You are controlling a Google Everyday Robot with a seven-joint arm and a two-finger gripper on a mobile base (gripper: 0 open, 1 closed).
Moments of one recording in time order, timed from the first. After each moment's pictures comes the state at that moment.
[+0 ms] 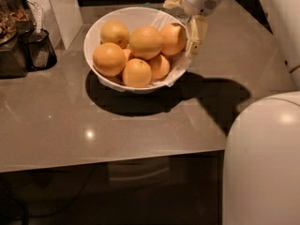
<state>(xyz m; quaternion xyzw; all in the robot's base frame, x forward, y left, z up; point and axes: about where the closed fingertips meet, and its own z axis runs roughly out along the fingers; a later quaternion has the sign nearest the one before) 0.669 -0.087 0.954 -0.78 0.57 0.04 0.24</state>
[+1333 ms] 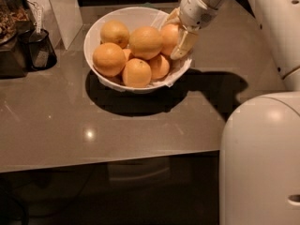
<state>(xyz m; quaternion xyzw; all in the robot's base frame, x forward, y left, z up) 0.677 -0.080 0.918 -0.78 0.57 0.10 0.25</state>
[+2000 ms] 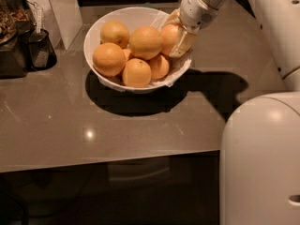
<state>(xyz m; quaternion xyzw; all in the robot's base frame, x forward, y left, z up) 0.677 -0.080 0.918 -0.78 0.57 0.10 0.25</state>
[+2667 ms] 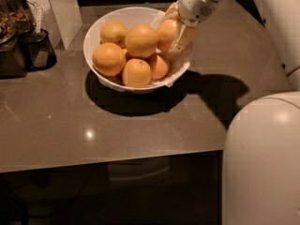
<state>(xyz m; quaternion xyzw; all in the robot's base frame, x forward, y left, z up) 0.676 -0.070 0.940 -0.78 0.56 0.08 0.27</state>
